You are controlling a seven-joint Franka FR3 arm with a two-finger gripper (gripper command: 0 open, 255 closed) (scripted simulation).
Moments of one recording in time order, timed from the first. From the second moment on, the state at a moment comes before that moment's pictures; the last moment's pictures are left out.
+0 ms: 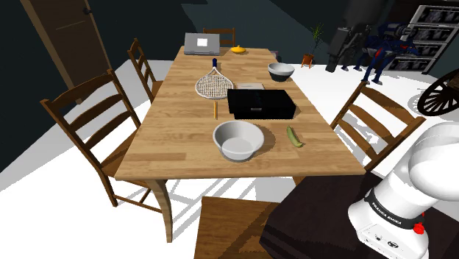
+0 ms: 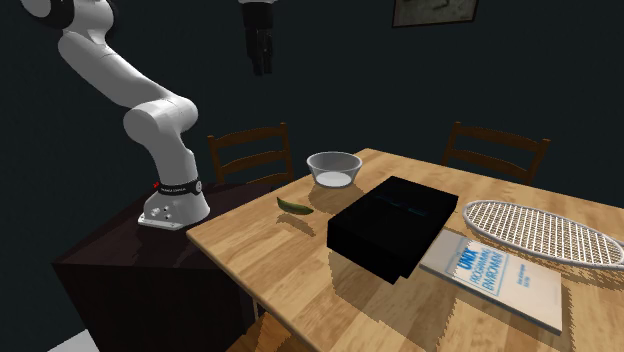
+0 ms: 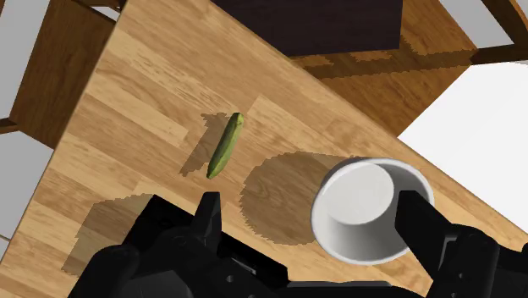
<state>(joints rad) -0.02 -0.81 0.04 -2.32 0.03 1.53 0.07</state>
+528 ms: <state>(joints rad) -0.06 -0.75 0.01 -2.46 0.03 1.71 0.10</state>
